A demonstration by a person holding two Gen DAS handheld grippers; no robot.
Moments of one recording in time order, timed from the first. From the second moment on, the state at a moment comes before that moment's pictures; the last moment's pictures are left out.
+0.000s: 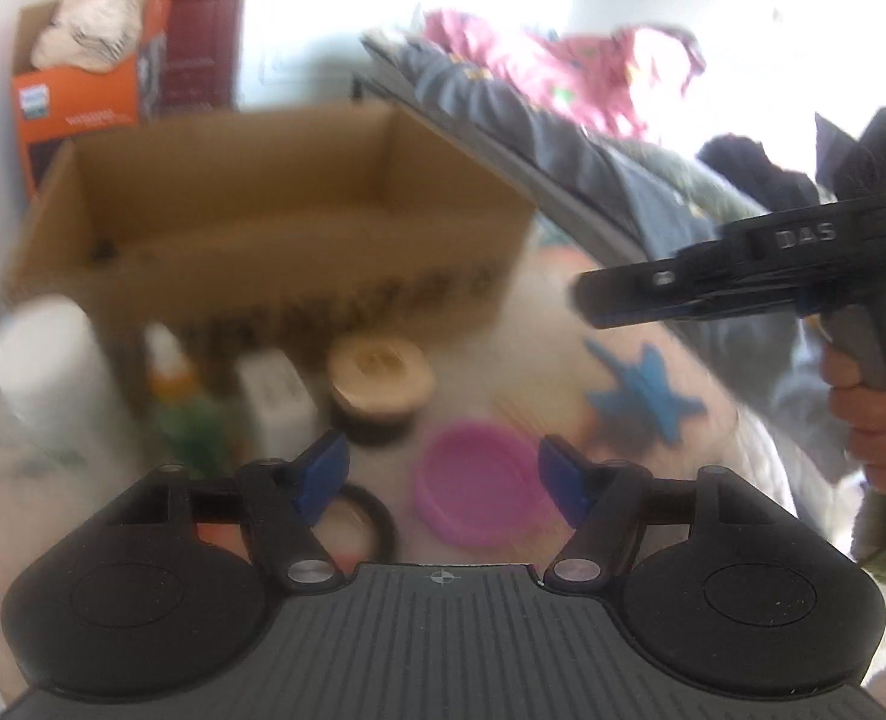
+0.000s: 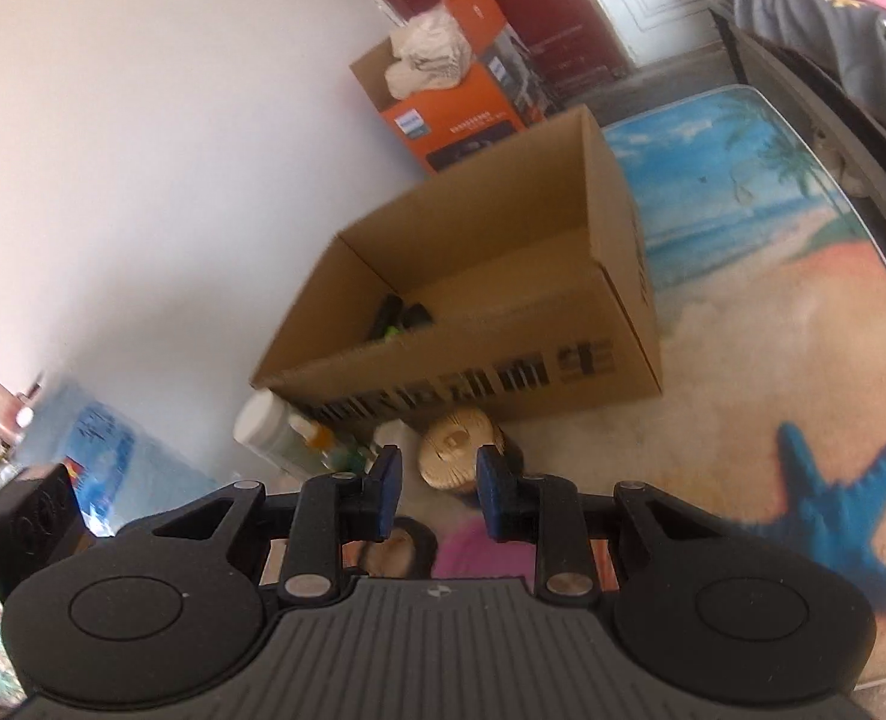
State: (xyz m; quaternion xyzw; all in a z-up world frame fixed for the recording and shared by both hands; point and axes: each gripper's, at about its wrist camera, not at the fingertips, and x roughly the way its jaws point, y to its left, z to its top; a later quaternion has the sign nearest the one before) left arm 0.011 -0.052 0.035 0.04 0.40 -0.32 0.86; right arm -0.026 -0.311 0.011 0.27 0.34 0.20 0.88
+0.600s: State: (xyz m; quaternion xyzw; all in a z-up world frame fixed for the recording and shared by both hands) left arm -0.012 -0.102 -0.019 0.14 0.40 -0.29 0.86; right arm -0.020 -0.274 -0.054 0.19 0.39 0.15 0.89
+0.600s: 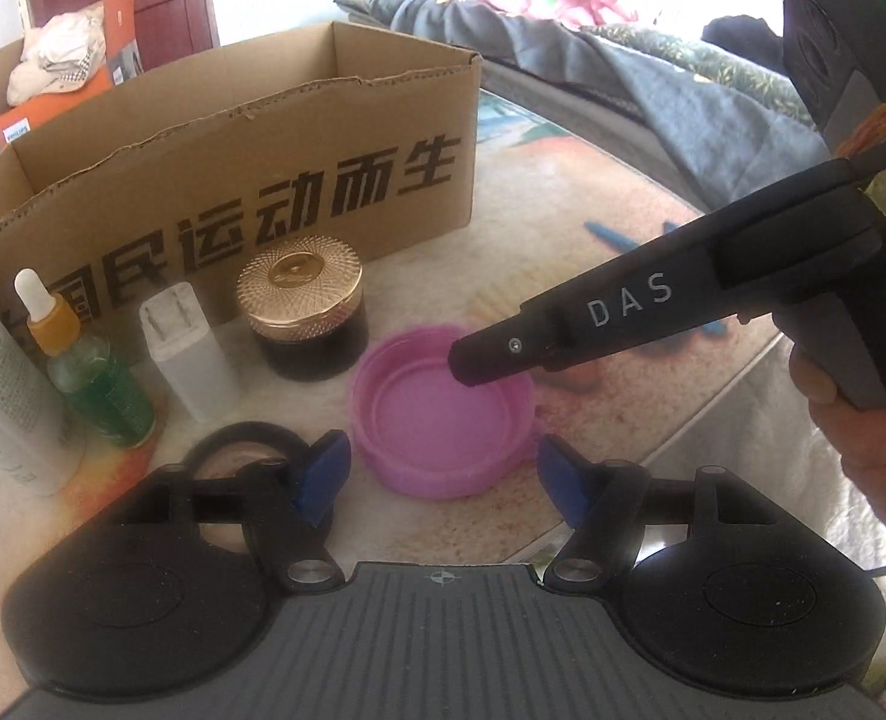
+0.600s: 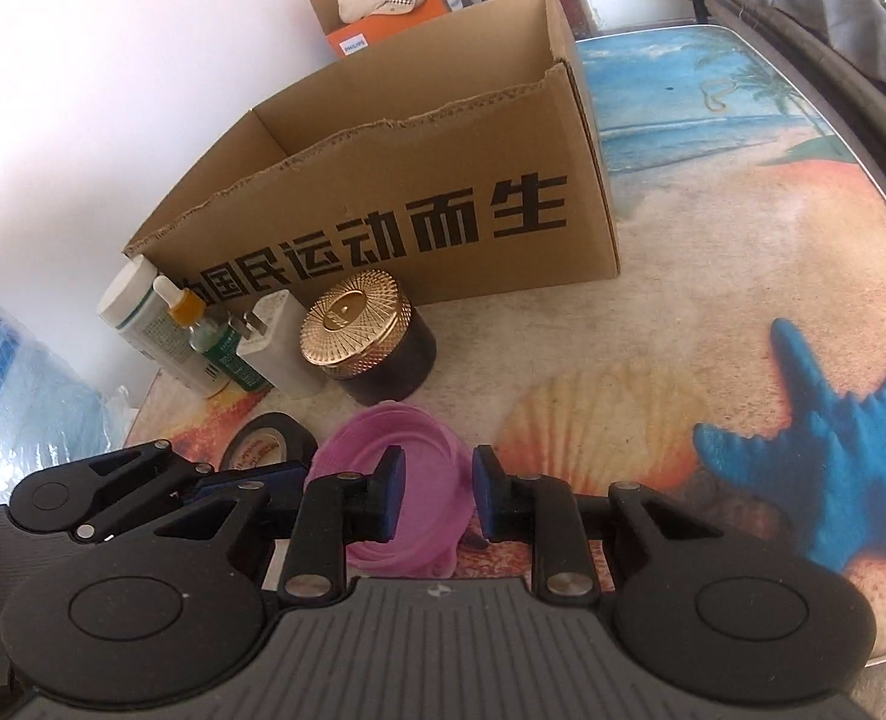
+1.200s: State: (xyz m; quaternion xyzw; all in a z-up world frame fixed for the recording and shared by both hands) left arm -0.003 -0.123 -0.033 0.15 0.39 -0.31 0.85; right arm -0.019 -0.289 -0.057 0.17 0.40 0.12 0.89
